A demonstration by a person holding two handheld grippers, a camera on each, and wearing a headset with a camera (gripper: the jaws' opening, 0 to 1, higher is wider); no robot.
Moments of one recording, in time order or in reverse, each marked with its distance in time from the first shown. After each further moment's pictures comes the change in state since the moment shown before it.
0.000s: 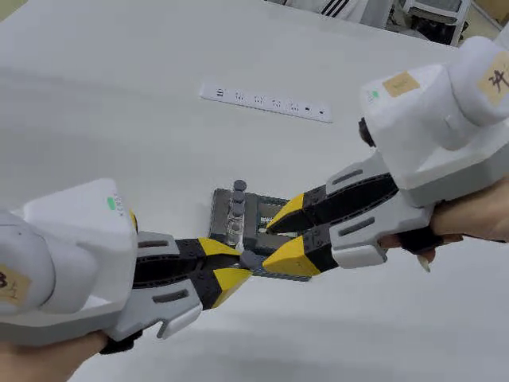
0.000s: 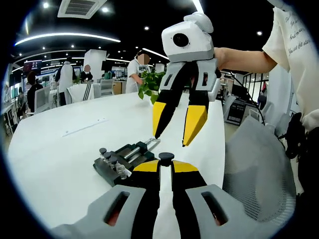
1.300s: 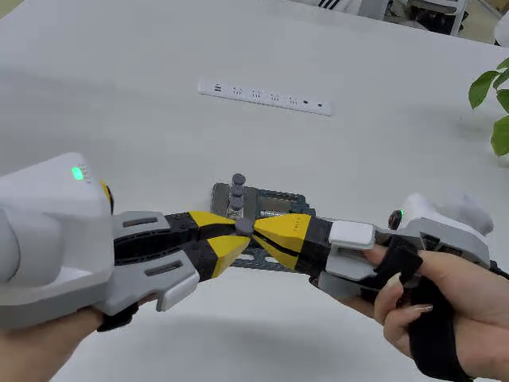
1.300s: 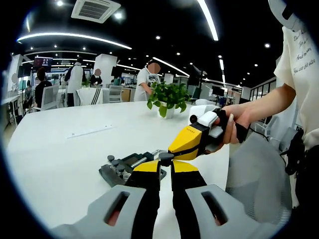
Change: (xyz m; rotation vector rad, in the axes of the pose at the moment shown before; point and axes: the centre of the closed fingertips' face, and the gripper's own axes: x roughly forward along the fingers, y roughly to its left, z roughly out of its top) left arm -0.008 0.016 0.019 -0.072 -0.096 0.063; right arm -0.002 -0.014 0.010 1.437 -0.907 0.317
